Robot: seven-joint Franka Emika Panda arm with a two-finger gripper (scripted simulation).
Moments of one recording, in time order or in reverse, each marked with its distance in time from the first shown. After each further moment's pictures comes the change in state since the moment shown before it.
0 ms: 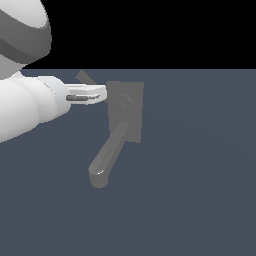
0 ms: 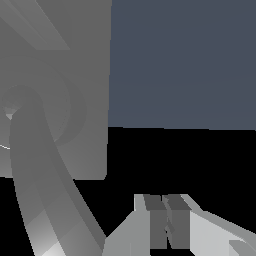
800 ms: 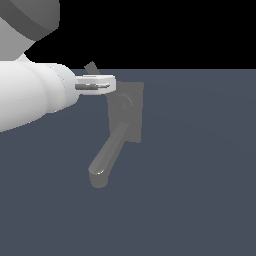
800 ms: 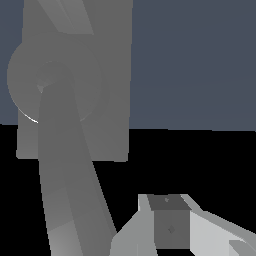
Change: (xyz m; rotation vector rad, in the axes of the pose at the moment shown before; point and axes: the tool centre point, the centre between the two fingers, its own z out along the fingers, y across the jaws) arm -0.022 -0.027 -0.002 -0.003 0.009 -0.001
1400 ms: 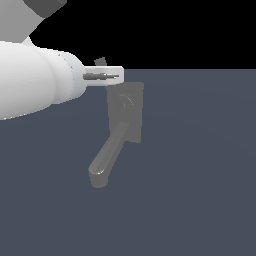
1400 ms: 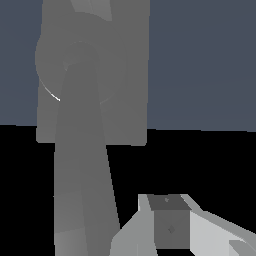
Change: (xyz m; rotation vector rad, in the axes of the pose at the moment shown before) arm -0.019 -0.022 -0.002 -0.004 0.004 0.000
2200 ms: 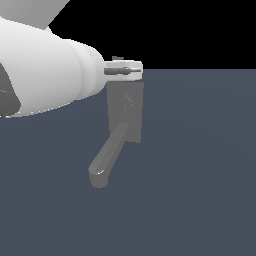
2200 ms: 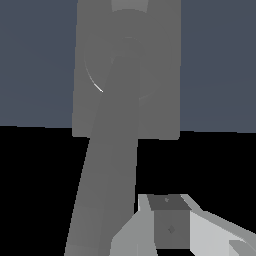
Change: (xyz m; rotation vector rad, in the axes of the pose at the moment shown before) arm -0.007 -0.042 -0.004 -0.015 0.009 -0.002
